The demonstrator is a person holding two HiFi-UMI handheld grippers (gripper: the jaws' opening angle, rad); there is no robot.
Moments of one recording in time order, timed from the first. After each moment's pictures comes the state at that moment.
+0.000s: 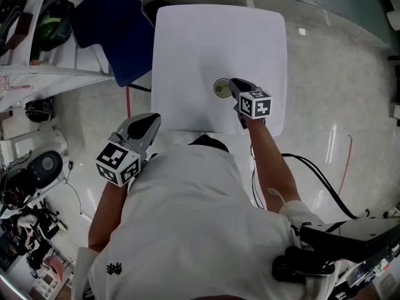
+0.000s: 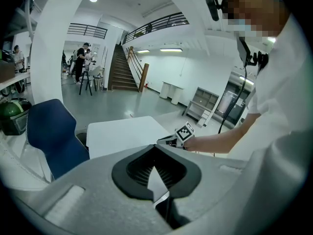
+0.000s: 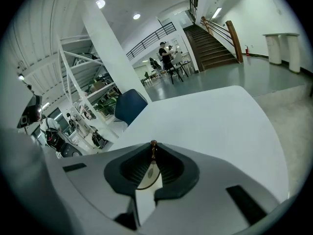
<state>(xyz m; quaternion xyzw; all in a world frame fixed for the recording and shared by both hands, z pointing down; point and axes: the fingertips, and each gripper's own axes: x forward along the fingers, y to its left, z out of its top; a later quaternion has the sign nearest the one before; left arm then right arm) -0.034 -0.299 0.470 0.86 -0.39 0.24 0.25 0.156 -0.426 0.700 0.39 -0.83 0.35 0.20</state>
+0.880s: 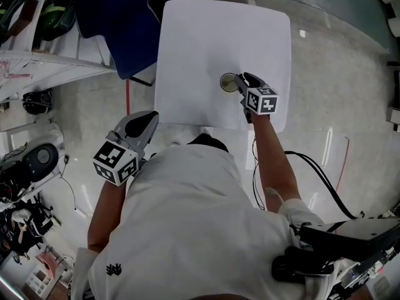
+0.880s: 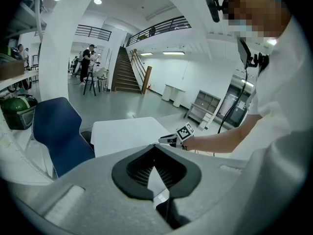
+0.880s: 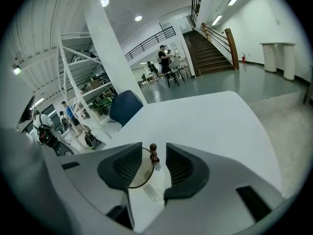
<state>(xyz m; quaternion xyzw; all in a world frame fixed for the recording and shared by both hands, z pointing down) -0.060 -0.273 0.464 0.85 -0.40 0.22 0.25 0.168 -0.427 0.702 0.42 -0.82 0.33 0.20</state>
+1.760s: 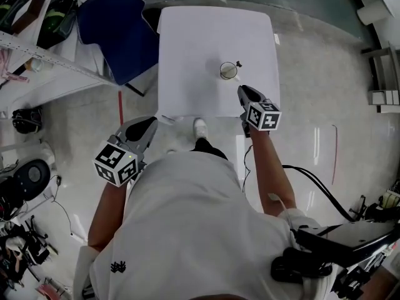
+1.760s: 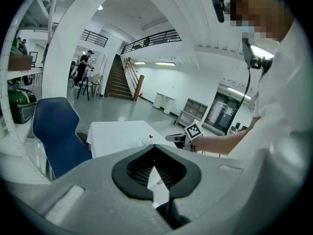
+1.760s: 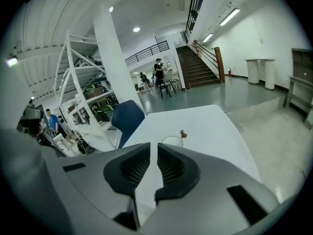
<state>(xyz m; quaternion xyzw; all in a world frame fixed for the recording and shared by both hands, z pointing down) -0.121 -0.161 0.449 0.89 -0.36 0.16 0.23 0.152 -0.285 0.606 0.50 -0.80 0.29 0.16</state>
